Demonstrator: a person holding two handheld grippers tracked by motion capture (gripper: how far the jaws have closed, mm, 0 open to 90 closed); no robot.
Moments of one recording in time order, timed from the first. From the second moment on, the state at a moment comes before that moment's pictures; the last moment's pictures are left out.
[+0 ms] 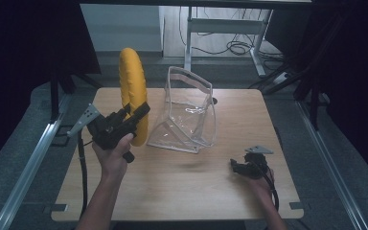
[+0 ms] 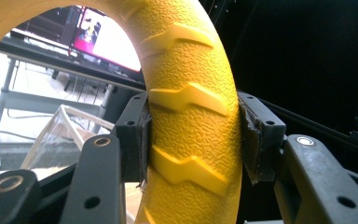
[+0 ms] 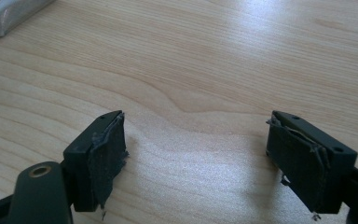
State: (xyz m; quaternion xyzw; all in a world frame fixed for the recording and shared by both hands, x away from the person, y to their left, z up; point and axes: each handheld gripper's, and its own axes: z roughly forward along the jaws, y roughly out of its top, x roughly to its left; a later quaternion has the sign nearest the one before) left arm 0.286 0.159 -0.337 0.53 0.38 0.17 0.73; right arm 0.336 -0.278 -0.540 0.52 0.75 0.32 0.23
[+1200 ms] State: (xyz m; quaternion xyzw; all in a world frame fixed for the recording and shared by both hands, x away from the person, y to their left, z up) left arm 0.296 0.108 -0.316 0.52 0.36 0.22 0.74; right arm 0.336 -0.279 -0.540 0.52 0.75 0.32 0.23
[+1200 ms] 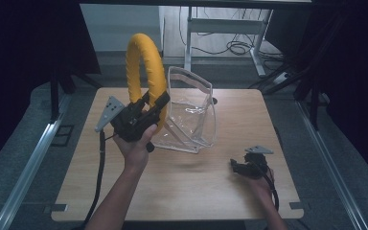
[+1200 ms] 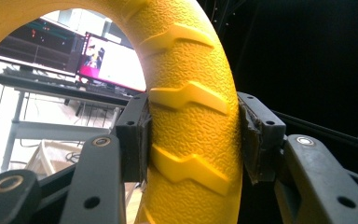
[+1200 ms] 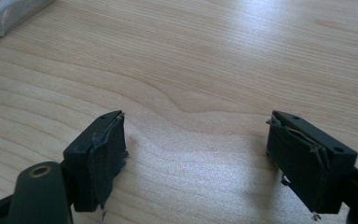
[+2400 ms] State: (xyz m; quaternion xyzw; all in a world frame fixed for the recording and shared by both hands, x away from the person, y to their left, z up) left arm 0.310 0.029 -0.273 0.54 0.31 0.20 0.76; right arm 0.337 -0.279 -0.540 0.53 0.75 0.33 0.23
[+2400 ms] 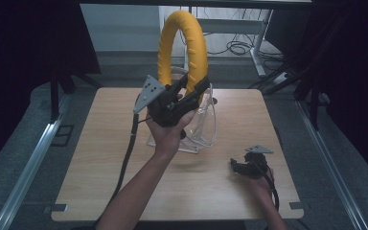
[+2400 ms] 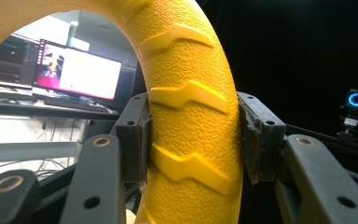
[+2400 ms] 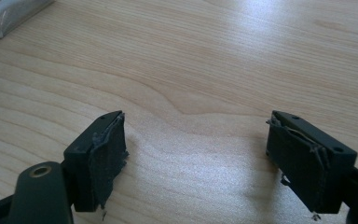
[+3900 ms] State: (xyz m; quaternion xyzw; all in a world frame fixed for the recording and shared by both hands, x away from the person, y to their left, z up) left arm 0.378 0.002 -0.358 0.55 0.41 0.16 0.71; right arm 0.337 -0.279 -0.540 0.52 0.75 0.32 0.23
